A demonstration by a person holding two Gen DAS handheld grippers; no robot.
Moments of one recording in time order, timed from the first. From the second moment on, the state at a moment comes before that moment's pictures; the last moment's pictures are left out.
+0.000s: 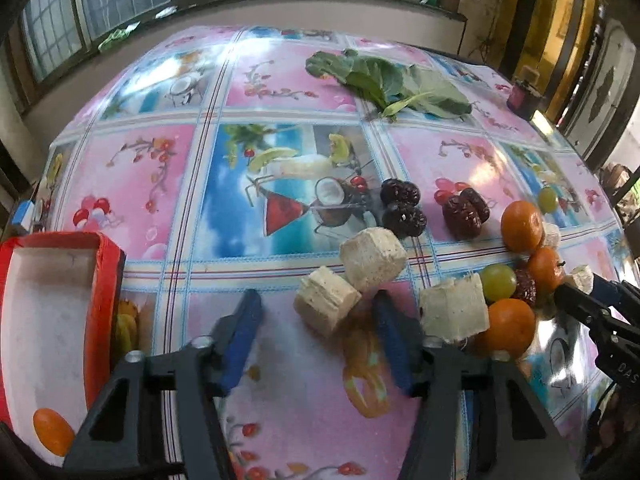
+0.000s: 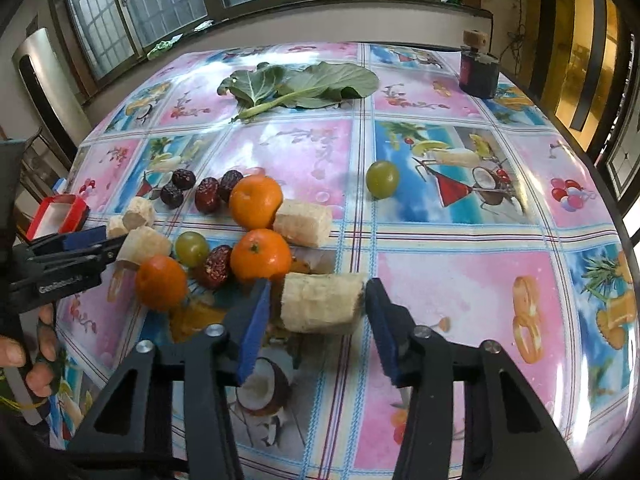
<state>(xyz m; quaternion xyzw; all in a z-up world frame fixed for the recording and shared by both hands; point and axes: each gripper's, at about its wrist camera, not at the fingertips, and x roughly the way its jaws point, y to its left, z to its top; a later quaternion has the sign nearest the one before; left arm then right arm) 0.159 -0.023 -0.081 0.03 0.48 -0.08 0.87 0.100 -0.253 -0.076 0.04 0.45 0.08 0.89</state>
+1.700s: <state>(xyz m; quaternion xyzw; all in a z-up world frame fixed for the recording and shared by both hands) 0.003 0.106 -0.006 -0.04 0.39 0.04 0.92 0.016 -0.097 -0.005 0.00 0.39 0.24 0.89</state>
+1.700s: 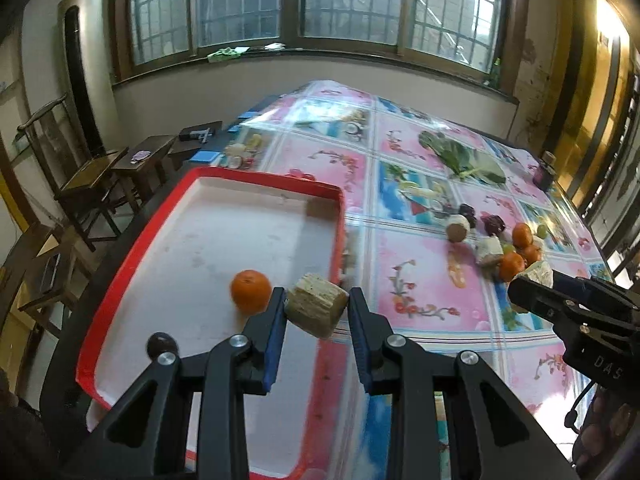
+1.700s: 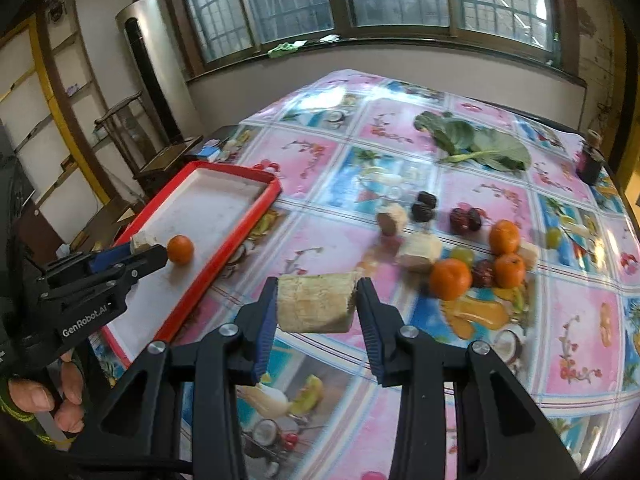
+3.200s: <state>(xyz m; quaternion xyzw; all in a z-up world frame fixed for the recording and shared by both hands) 0.051 0.218 -0.058 -0.09 0.44 0.11 0.89 0.112 0.108 -0.063 -0.09 0.46 0.33 0.82</state>
